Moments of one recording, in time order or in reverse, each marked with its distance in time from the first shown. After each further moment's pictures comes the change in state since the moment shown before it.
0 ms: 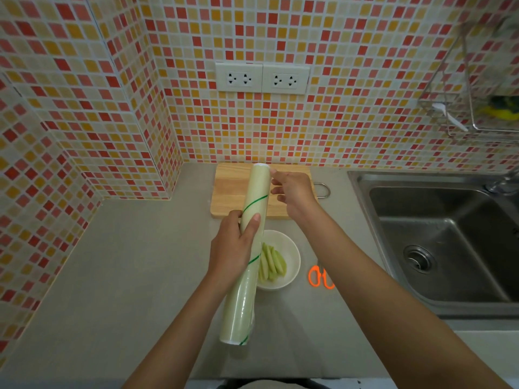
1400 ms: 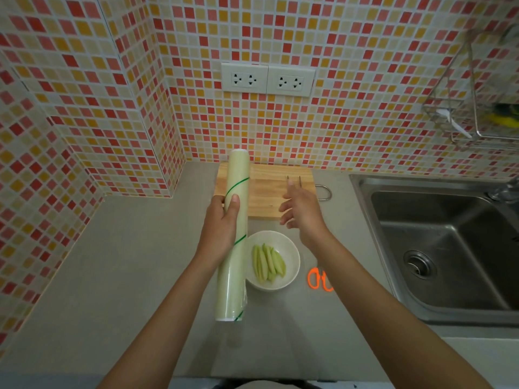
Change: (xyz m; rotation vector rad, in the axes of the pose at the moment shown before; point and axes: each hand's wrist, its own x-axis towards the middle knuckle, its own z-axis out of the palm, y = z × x) left_hand 0.029 0.003 -0.018 -0.217 0.061 -0.063; right_hand -0.020 0.030 -0.026 -0.129 -0.041 -0.021
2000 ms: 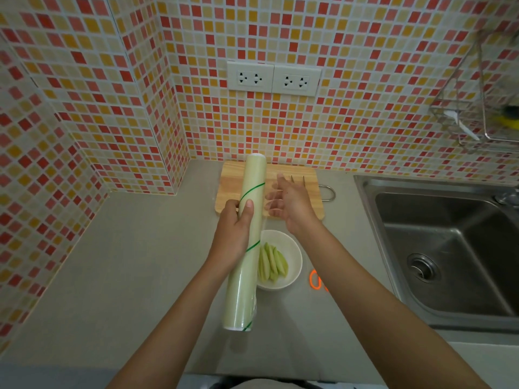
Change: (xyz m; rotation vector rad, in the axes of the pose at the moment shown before) left_hand -0.015 0.002 0.012 -0.020 -0.052 0.008; right_hand 0.004 -0.017 0.030 0.224 -0.089 0.084
